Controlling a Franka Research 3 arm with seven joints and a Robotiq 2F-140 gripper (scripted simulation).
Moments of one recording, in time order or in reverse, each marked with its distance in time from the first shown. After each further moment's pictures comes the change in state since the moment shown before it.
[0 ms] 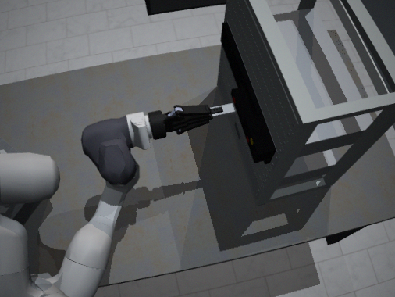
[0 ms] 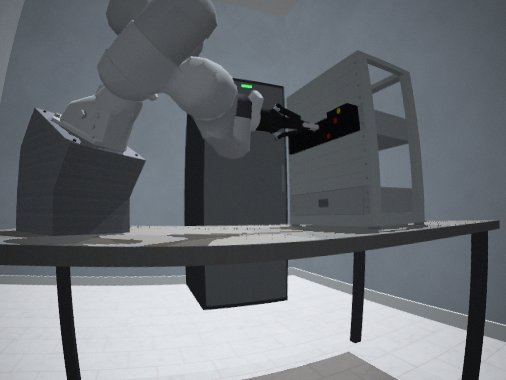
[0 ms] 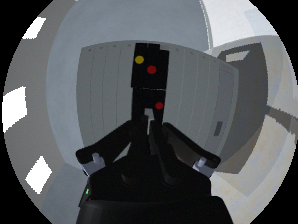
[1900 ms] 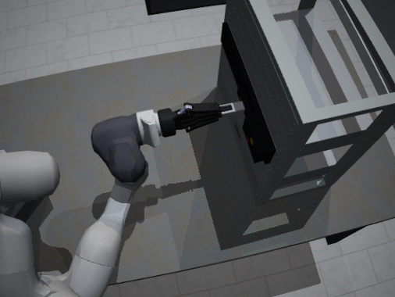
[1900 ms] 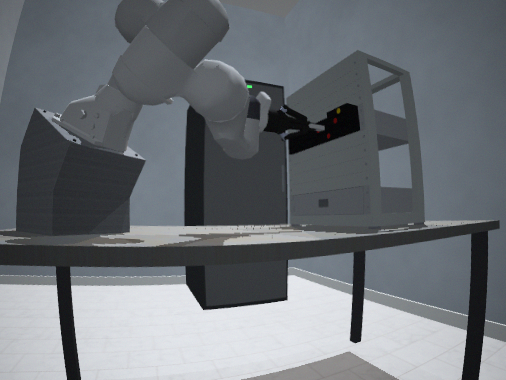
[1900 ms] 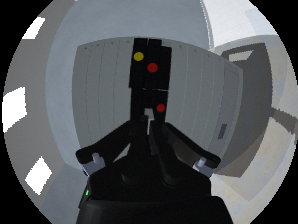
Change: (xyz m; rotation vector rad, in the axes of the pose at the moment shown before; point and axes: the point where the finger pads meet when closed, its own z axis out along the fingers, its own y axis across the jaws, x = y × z) arm 0.000 -0.001 0.026 0.001 0.002 0.002
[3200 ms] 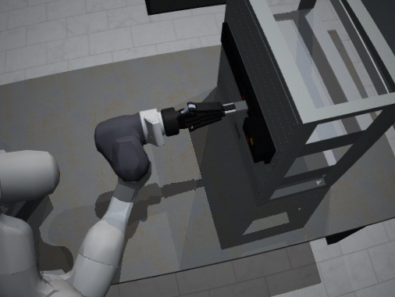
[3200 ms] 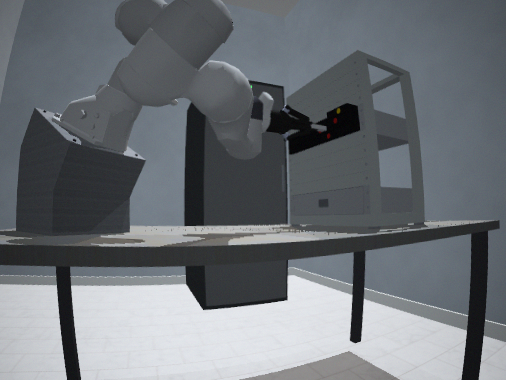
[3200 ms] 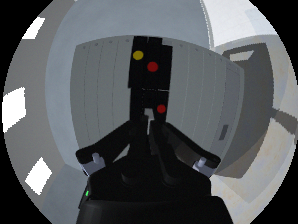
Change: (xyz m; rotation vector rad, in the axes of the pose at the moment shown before) arm 0.000 0.000 0.009 0.000 0.001 0.001
